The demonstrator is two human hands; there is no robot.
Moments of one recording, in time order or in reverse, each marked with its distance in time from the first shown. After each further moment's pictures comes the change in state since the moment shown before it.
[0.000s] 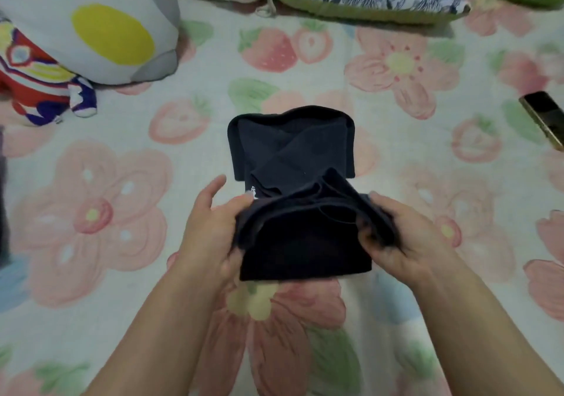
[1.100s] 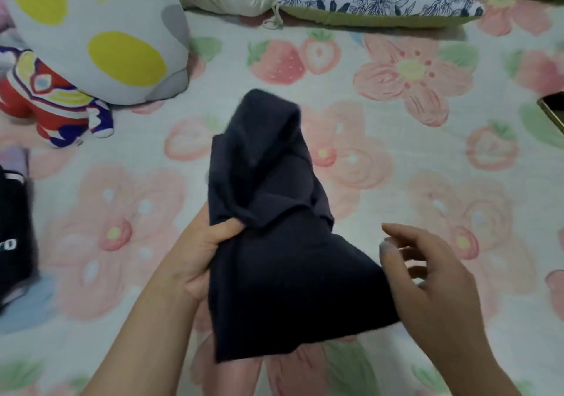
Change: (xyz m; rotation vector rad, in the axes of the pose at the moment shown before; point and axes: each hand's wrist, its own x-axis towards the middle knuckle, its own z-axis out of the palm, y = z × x) left_hand 0.019 0.024 -0.034 0.046 -0.379 0.004; right_hand -0.043 0.027 -0.011 -0.980 0.185 -0.872
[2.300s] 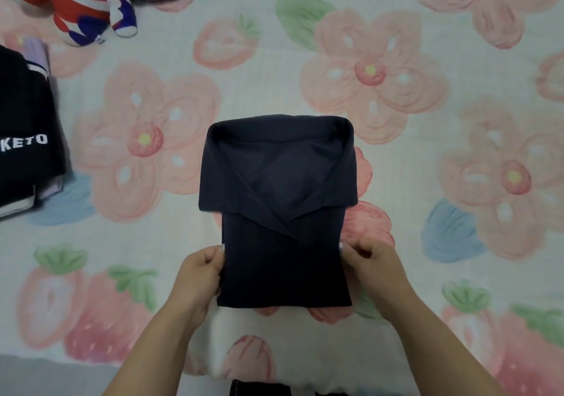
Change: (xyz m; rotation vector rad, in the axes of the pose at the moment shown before) left_hand -0.098 -0.110 -0.128 0.547 0.513 -0.296; right_hand -0.082 0.084 0.098 0.184 -0.449 0.473
